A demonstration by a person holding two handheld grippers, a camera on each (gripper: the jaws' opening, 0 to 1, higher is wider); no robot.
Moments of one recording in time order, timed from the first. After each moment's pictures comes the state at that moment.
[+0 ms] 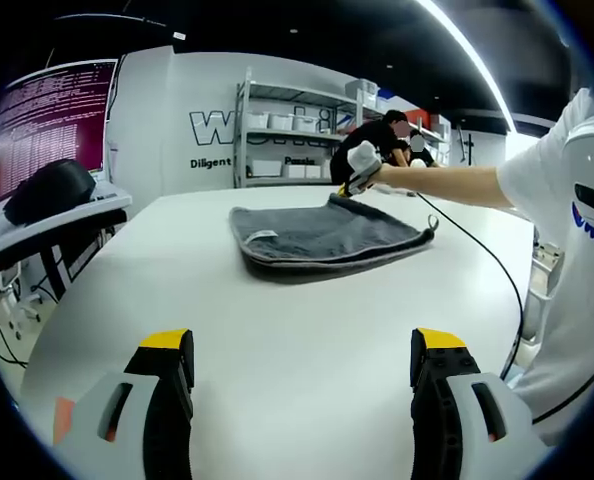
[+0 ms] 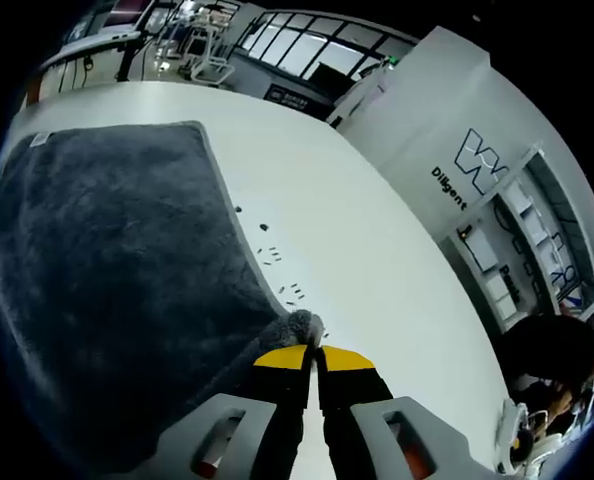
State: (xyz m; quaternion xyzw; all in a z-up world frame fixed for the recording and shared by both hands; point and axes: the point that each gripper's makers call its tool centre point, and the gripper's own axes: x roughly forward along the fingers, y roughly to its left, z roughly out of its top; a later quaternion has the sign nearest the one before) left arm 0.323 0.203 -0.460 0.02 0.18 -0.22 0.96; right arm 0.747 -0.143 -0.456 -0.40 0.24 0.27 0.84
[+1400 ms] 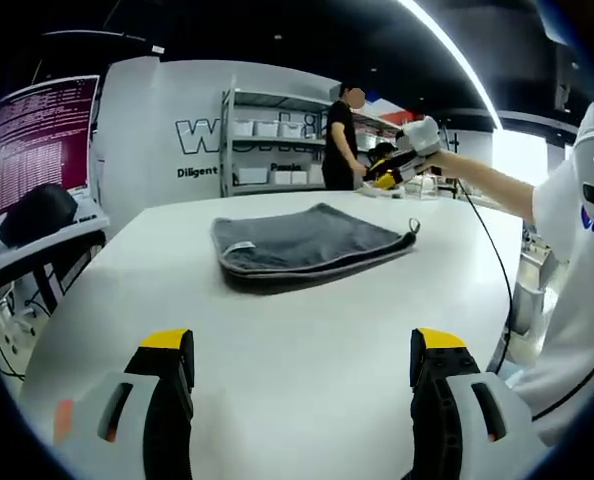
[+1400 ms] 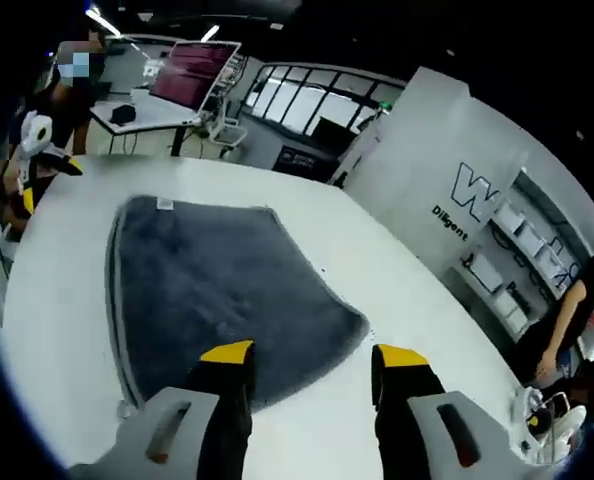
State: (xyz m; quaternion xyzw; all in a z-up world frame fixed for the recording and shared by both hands) left arm 0.311 0.181 -0.449 0.03 0.16 -0.25 0.95; right arm 0.548 -0.162 -0.365 -0.29 0.16 0.35 0.88
